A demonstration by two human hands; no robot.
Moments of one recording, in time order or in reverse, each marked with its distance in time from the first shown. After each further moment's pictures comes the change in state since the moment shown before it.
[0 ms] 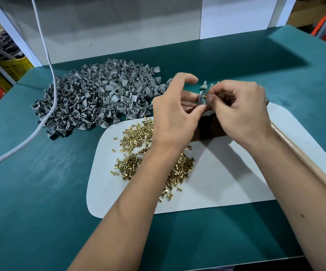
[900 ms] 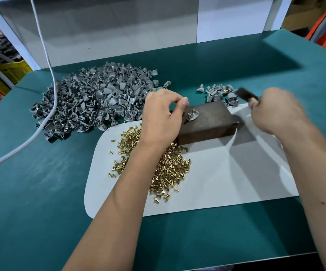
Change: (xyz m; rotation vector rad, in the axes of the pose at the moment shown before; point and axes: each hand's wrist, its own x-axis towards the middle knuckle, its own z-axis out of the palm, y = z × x) left_hand 0.013 -0.015 -0.018 0.349 -0.098 -0.006; right_hand 0.024 0.044 -0.049 -0.718 -0.239 0.487
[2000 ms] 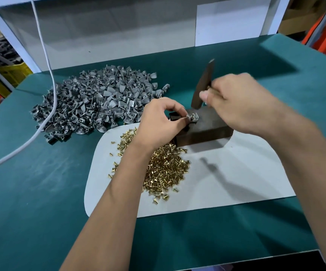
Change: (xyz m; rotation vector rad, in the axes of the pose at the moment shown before) left_hand -0.001 -0.007 -0.009 -0.232 -0.206 -0.103; right_hand -0.040 -0.063 -0.043 0.166 -0.119 -0.508
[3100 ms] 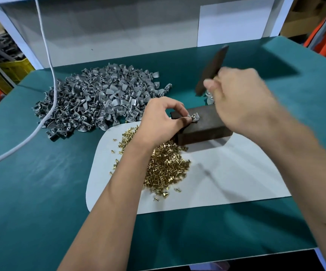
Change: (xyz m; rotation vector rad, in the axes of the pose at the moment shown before) left_hand 0.002 -0.004 -0.002 0.009 -0.003 -0.031; right_hand -0.004 -0.014 0.004 -0.010 0.135 0.084
